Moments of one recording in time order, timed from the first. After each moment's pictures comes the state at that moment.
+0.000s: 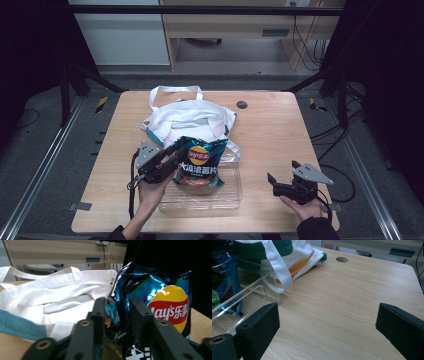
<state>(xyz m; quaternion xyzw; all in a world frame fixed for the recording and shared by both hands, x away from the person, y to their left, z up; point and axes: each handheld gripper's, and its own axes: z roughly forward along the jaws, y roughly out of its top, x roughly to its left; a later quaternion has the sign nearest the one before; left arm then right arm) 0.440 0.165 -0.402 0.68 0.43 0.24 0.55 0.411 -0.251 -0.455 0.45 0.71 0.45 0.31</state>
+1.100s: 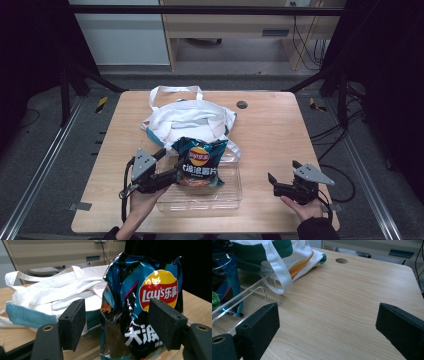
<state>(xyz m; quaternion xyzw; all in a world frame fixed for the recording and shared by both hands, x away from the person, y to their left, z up) 0.413 0.180 -0.399 0.70 0.40 0.26 0.53 0.409 -0.252 -0.454 0.45 0.71 0.45 0.31</state>
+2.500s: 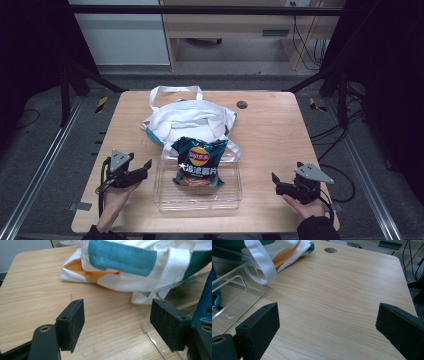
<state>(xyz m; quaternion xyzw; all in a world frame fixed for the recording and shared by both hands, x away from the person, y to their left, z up) 0.454 0.264 -0.461 0.72 0.48 0.29 0.42 0.413 -0.259 -0.459 0.47 0.71 0.41 0.32</state>
